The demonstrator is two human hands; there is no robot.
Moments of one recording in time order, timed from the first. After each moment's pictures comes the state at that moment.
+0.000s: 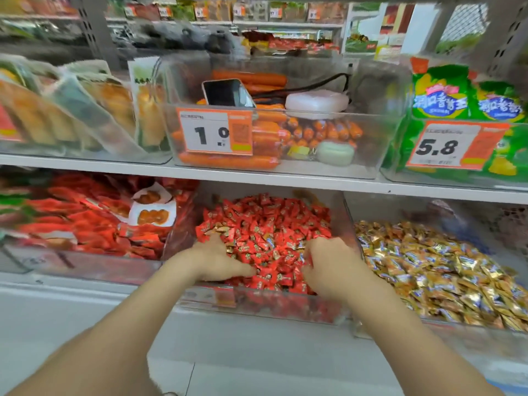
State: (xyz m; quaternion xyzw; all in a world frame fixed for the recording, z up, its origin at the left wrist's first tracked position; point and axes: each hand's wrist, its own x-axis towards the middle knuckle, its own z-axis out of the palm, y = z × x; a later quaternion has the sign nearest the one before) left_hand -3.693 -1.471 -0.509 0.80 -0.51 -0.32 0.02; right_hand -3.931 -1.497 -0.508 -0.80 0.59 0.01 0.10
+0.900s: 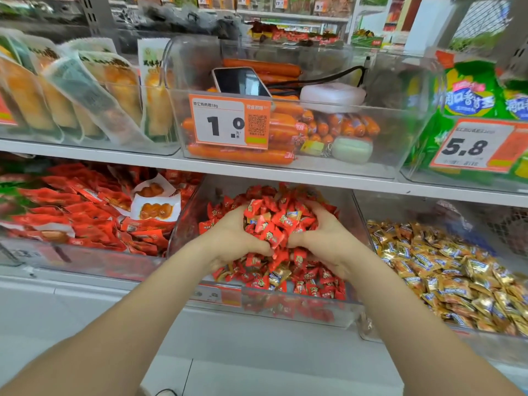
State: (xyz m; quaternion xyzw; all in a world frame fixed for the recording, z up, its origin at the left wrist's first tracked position) left_hand -3.706 -1.494 -0.513 0.63 -0.52 -0.44 0.37; right_hand -3.899 -1.535 -0.509 -0.58 0.53 -0.31 0.53
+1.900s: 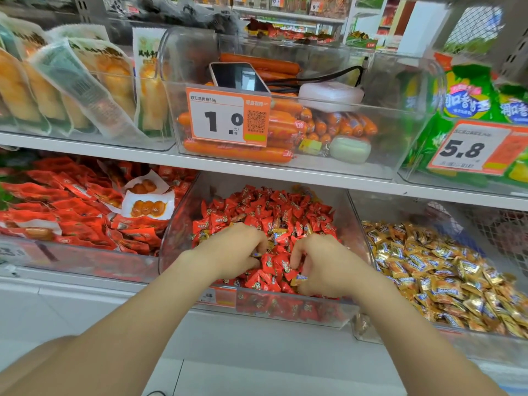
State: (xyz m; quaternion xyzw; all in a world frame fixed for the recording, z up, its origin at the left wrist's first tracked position) left_hand -3.699 -1.505 -0.538 0.59 -0.80 -0.12 0.06; right_hand -3.925 -1.515 -0.511 -0.84 0.51 0.01 0.18
